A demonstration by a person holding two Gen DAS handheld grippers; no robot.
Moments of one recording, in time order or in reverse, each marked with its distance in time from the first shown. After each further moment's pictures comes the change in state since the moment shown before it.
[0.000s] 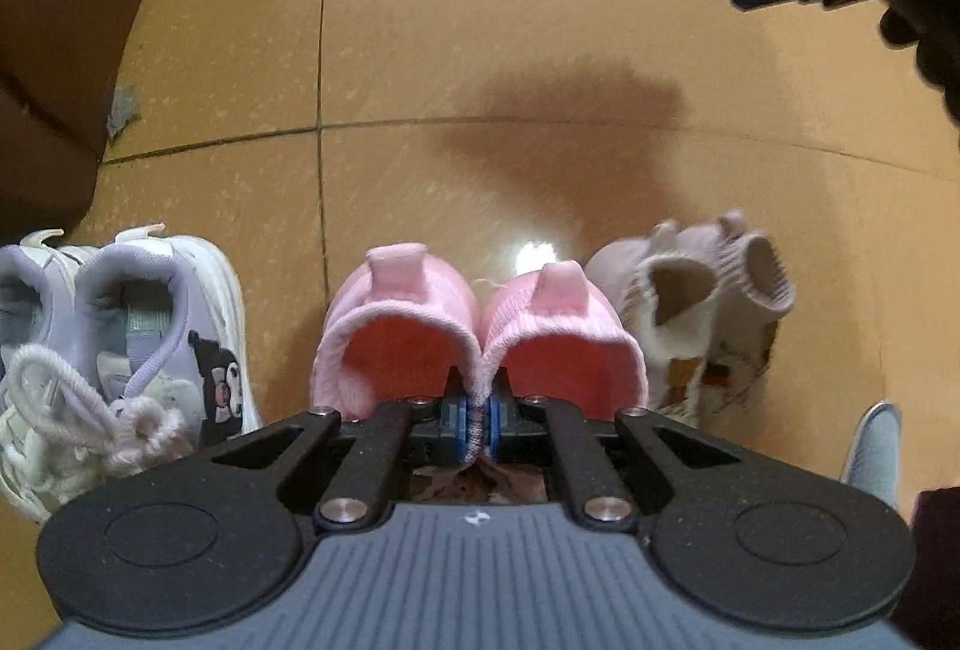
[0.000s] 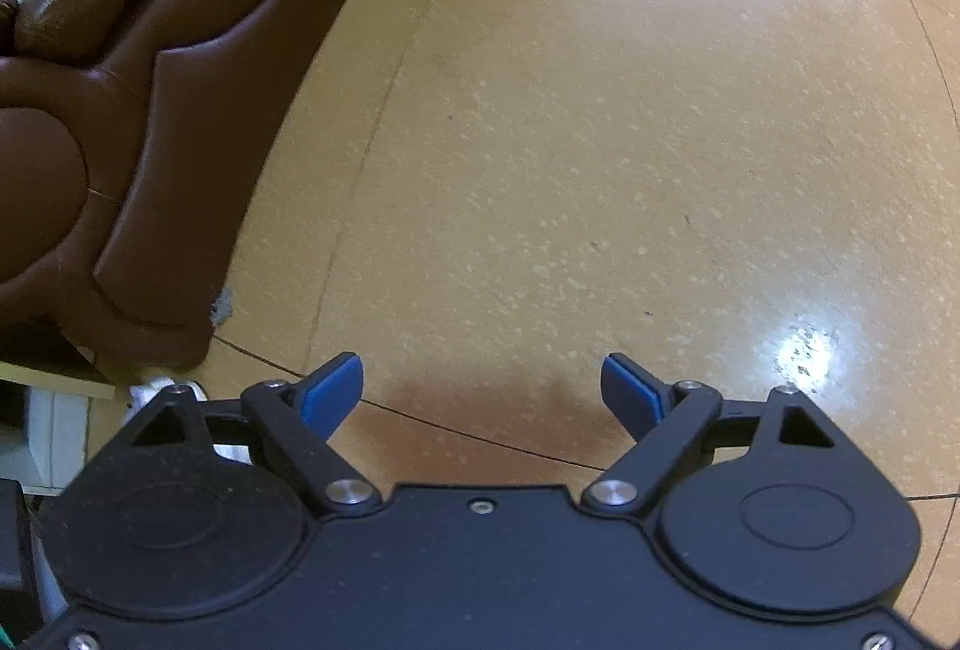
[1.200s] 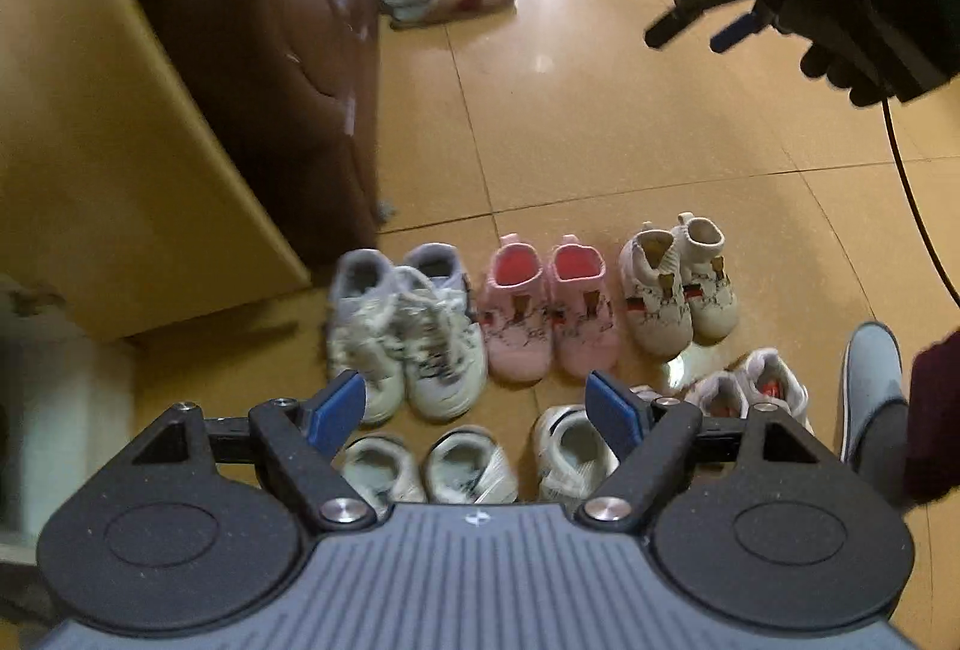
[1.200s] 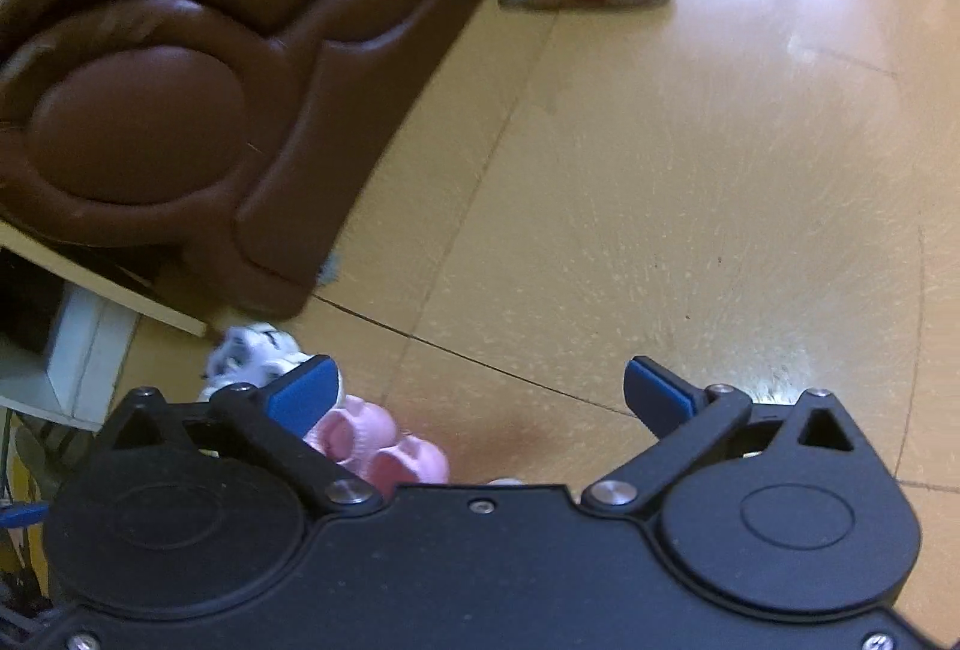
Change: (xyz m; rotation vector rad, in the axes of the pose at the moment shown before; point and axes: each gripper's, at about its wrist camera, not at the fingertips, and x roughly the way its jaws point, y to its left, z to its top) left arm -0.263 -0.028 -0.166 0.082 -0.345 0.236; right arm -0.126 0.119 -0.057 -0.184 -0.105 -0.019
